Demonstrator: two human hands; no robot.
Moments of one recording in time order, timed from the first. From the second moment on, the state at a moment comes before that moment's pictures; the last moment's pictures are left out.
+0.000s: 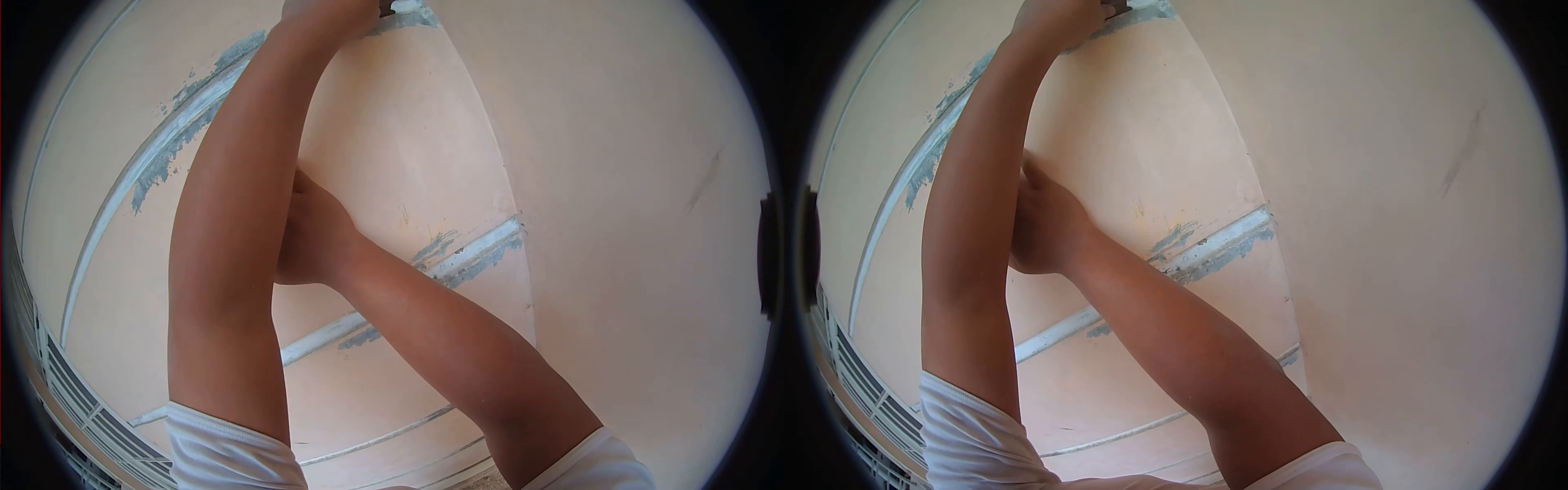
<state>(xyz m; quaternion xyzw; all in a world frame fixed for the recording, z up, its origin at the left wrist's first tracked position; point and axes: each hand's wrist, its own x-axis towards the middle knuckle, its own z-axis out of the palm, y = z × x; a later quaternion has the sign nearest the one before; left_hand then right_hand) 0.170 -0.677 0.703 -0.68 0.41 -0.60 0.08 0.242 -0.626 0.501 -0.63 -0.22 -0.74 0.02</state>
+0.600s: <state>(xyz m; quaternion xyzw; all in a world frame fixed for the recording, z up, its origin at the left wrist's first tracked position) 0.217 -0.458 0.684 -0.77 0.24 -0.59 0.06 0.236 -0.619 0.506 -0.67 -0.10 -0.73 -0.10</state>
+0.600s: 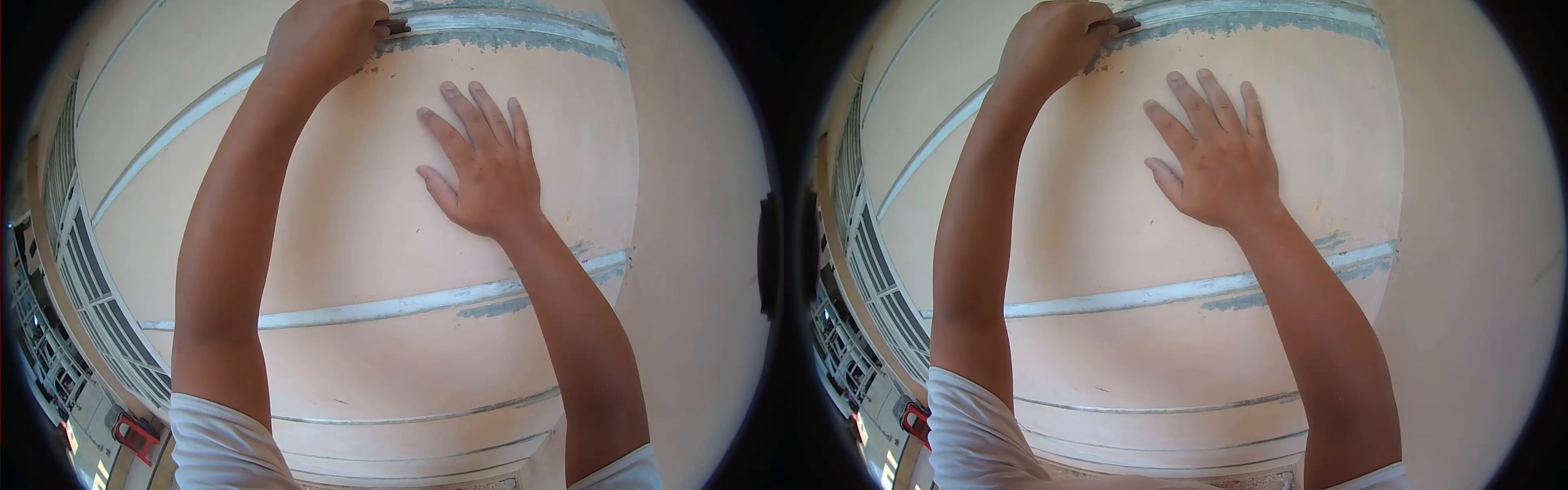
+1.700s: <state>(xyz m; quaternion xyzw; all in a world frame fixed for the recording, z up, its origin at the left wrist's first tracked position) 0.260 -0.344 0.675 -0.69 0.31 -0.65 0.02 0.240 -0.606 0.503 -0.68 -0.05 -0.72 -0.13</state>
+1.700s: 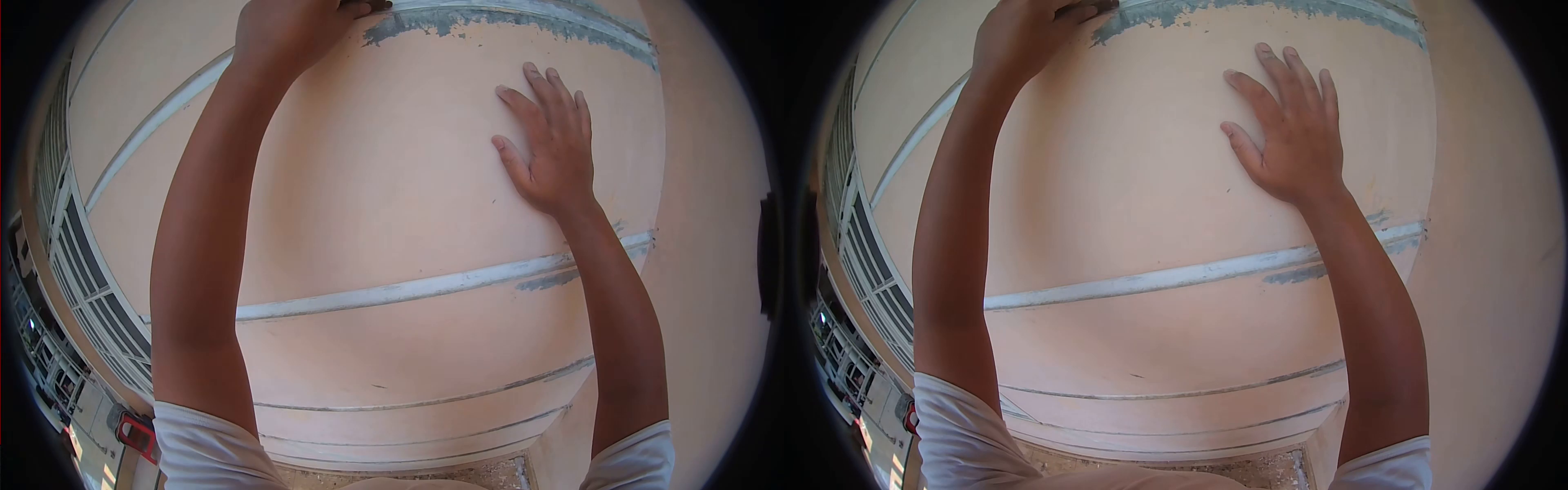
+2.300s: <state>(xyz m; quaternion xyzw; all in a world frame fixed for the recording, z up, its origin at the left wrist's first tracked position) 0.236 -0.465 0.681 -0.63 0.39 -0.67 0.00 0.242 -0.604 0.502 -0.67 -0.05 -0.74 -0.11</state>
